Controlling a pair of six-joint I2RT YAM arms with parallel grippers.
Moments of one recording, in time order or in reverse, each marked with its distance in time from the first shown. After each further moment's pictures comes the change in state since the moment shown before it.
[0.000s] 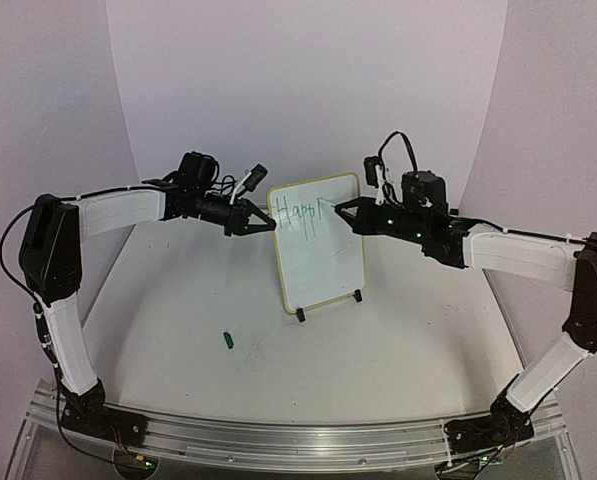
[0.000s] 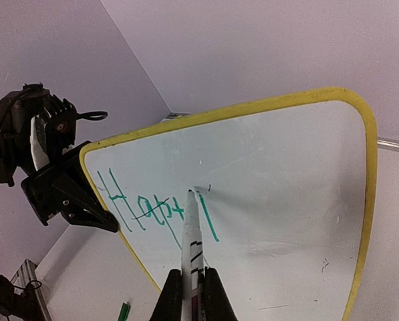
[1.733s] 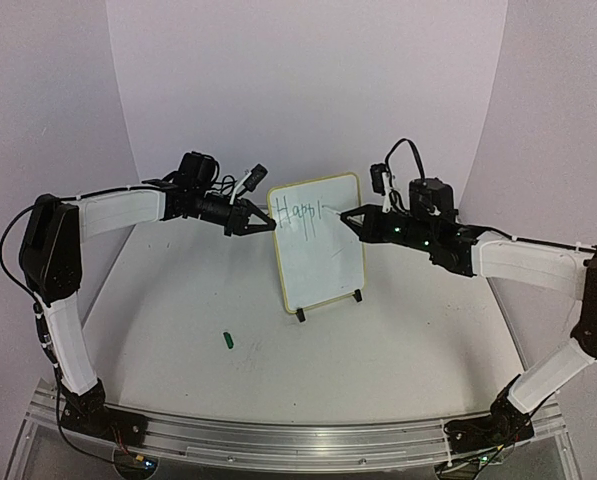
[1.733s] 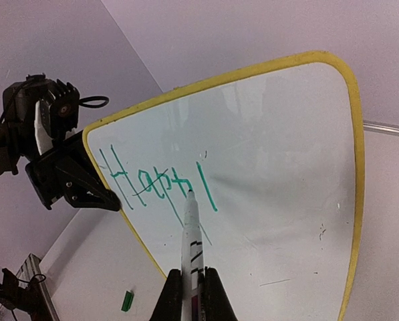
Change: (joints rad) left arm 0.000 0.000 0.000 0.000 0.000 0.000; right arm -0.001 -0.066 -0.079 -0.004 -0.005 0.021
